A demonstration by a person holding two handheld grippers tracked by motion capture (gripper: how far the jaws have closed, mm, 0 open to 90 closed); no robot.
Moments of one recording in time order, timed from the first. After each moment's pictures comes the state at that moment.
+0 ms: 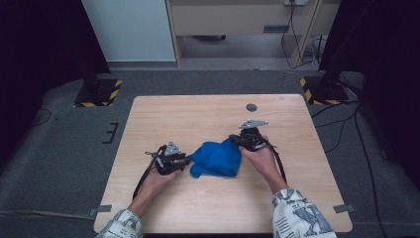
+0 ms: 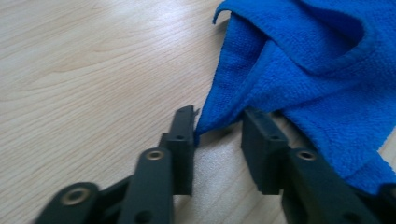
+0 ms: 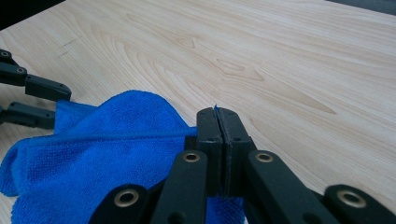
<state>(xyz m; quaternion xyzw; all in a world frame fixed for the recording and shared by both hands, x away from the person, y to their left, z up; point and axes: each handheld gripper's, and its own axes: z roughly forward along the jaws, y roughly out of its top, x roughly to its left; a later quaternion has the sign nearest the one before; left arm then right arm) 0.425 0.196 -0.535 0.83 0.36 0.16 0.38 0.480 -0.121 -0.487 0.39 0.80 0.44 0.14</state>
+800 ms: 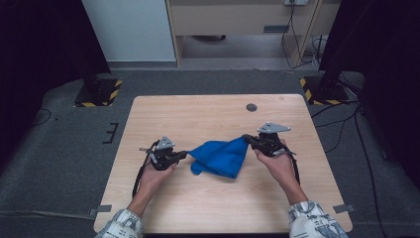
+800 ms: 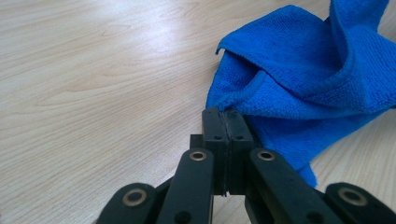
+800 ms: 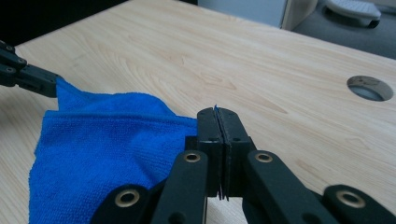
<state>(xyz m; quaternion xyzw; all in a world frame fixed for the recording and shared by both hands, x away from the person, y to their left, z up) 0.424 0.208 -0.506 0.80 0.39 0.13 0.43 0.446 -0.169 -0.464 0.38 0.77 0.48 0.17</state>
